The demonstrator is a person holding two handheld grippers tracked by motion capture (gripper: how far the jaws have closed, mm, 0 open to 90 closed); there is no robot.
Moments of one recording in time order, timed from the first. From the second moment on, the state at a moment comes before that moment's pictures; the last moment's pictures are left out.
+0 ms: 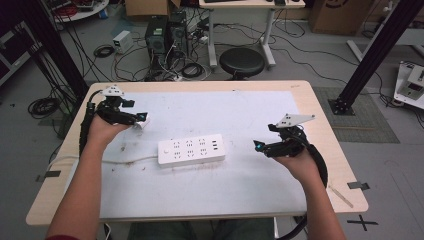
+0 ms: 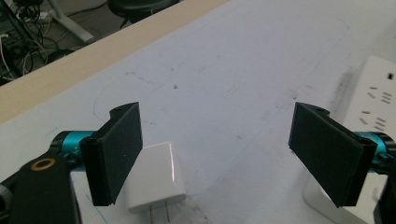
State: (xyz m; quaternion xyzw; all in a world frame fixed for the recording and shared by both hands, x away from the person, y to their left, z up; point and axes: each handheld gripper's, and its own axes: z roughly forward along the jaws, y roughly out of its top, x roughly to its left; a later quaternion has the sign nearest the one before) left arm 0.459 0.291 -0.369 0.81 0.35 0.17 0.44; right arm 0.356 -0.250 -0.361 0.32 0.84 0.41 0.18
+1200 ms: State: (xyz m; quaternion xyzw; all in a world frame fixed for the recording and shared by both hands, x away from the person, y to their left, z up) left arm 0.498 0.296 -0.437 0.82 0.44 0.15 0.34; right arm 0.356 -0.250 -0.368 0.34 0.83 0.41 0.17
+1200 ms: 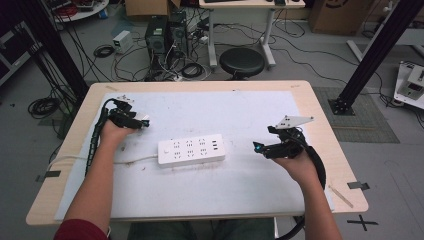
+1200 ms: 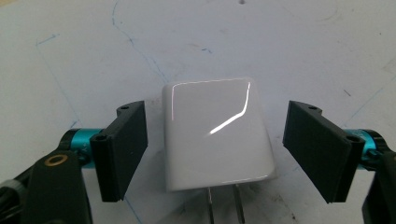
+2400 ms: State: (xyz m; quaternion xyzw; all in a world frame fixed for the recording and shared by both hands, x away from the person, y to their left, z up) left arm 0.493 0.288 -0.431 0.82 0.43 0.18 0.32; right arm 0.355 -0.253 -0.367 0.34 0.83 0.41 0.17
